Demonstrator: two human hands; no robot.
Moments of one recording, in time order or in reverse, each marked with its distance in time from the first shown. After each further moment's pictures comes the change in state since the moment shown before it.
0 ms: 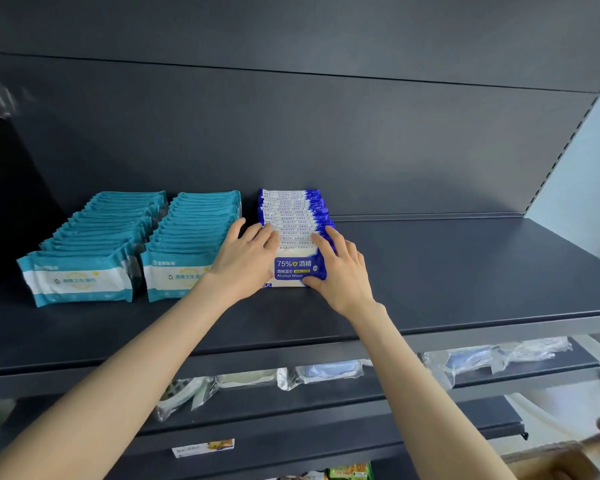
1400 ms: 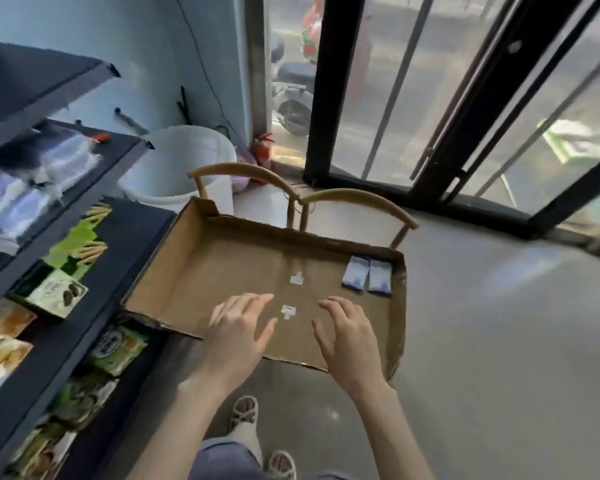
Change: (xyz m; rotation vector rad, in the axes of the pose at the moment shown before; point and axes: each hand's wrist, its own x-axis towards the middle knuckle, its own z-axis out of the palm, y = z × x) left_hand -0.352 0.501 -0.097 -0.920 -0.143 0.929; right_hand -0.700 0.053 -0.122 -0.047 0.350 1.297
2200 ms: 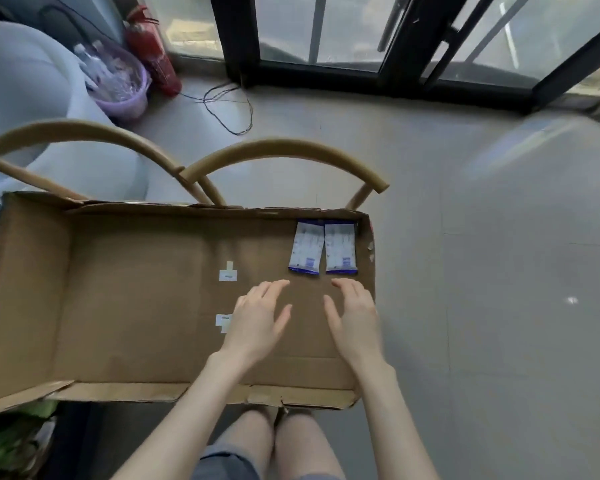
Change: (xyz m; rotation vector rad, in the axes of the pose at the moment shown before) left_hand 0.261 0.042 0.261 -0.126 -0.587 -0.071; right_hand 0.203 0.244 0.051 0.125 -0.205 0.556
